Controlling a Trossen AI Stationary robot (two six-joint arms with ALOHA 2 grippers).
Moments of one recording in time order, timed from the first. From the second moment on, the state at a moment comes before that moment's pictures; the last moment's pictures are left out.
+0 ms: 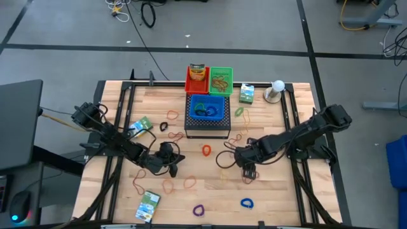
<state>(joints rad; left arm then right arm) -0.53 1.62 0.40 0.64 -0.72 -0.89 0.34 1.54 0.91 -0.74 0.04 0.52</state>
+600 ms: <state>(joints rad) -0.53 1.62 0.40 0.64 -0.72 -0.90 0.31 1.54 0.85 -0.62 0.07 0.46</state>
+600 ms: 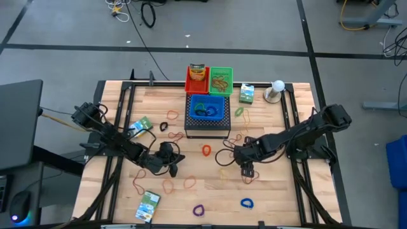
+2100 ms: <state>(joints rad) -0.53 1.62 0.40 0.64 -0.71 -0.87 0.42 1.55 0.77 -0.52 0.03 0.29</state>
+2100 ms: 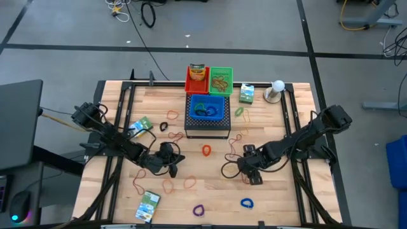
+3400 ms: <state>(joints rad) -0.53 1.62 0.40 0.60 -0.71 -0.86 0.43 1.51 0.92 -0.54 0.13 0.27</state>
